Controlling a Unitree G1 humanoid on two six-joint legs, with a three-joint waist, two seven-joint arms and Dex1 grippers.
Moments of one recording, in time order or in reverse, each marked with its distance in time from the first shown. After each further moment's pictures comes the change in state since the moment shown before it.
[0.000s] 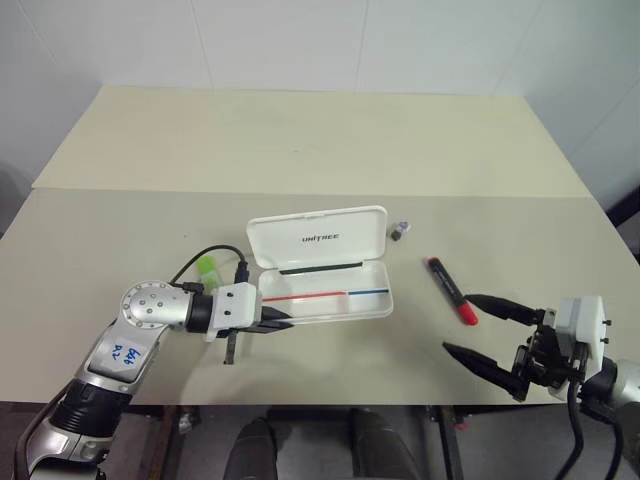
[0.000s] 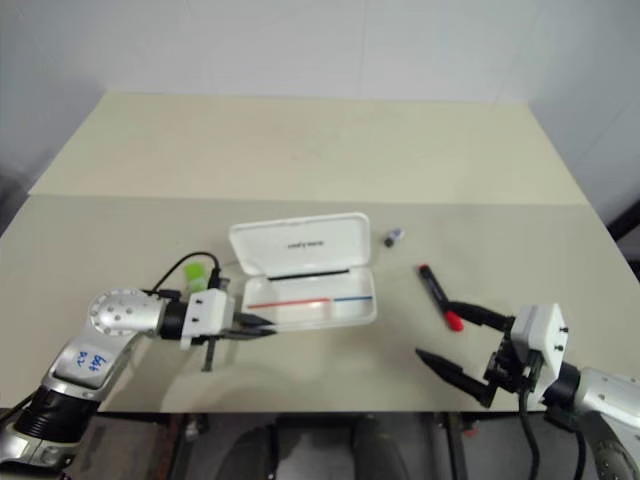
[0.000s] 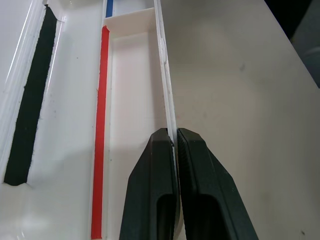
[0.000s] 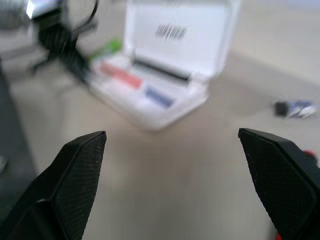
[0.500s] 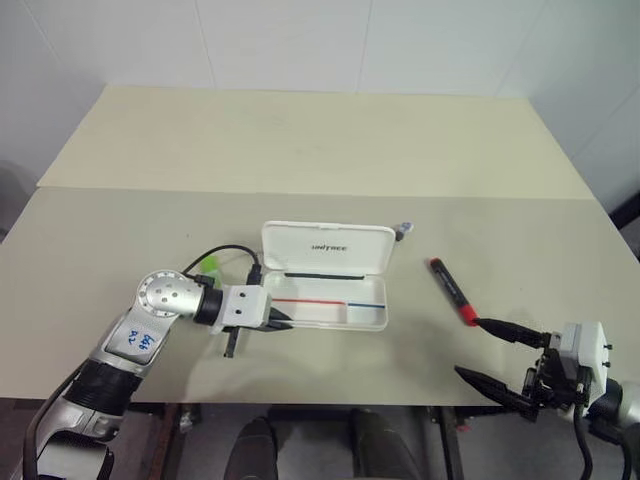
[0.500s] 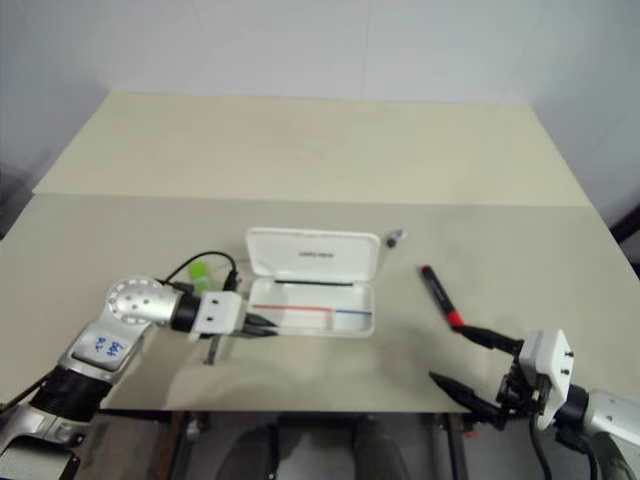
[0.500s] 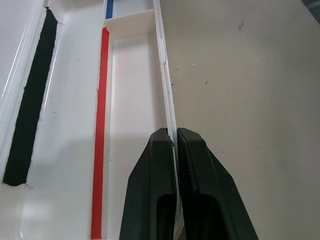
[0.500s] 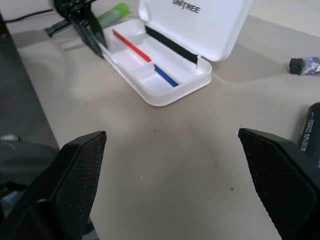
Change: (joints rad) left arm -0.104 -0.012 -0.084 0.141 0.090 -0.113 -0.034; right arm 0.073 -0.031 0.002 0.124 -0.088 -0.151 0.154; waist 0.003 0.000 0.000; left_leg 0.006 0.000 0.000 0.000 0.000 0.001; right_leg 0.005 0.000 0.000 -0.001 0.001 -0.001
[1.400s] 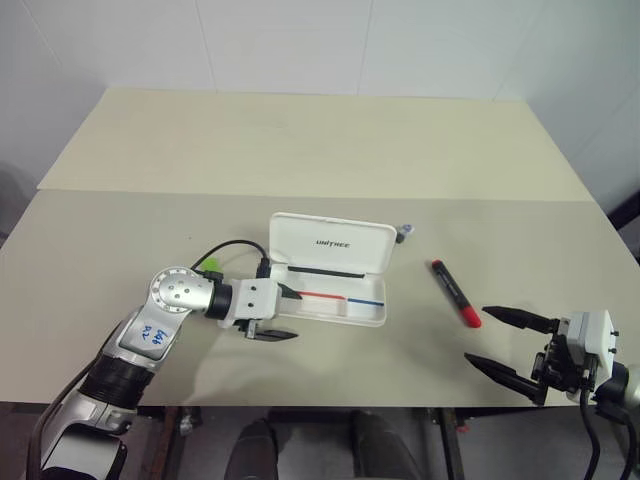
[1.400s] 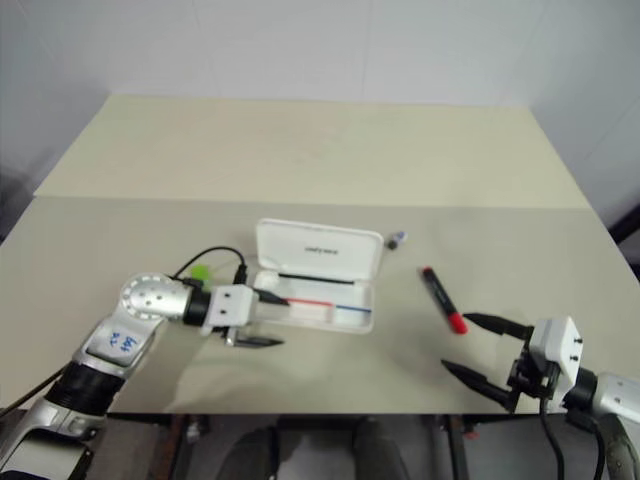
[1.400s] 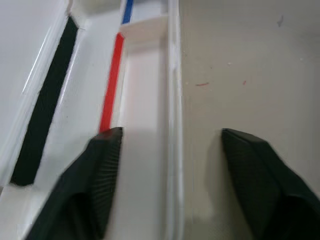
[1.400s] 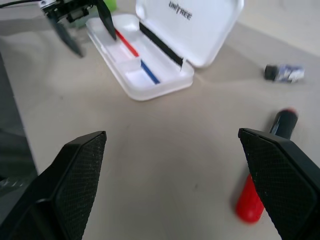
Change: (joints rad) left arm -0.019 -0.049 -0.010 -0.023 0.027 0.070 0.045; right arm -0.116 -0.031 0.011 0.154 -0.029 -0.070 0.041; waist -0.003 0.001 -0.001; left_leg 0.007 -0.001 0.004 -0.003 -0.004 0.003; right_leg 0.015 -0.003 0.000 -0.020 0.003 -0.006
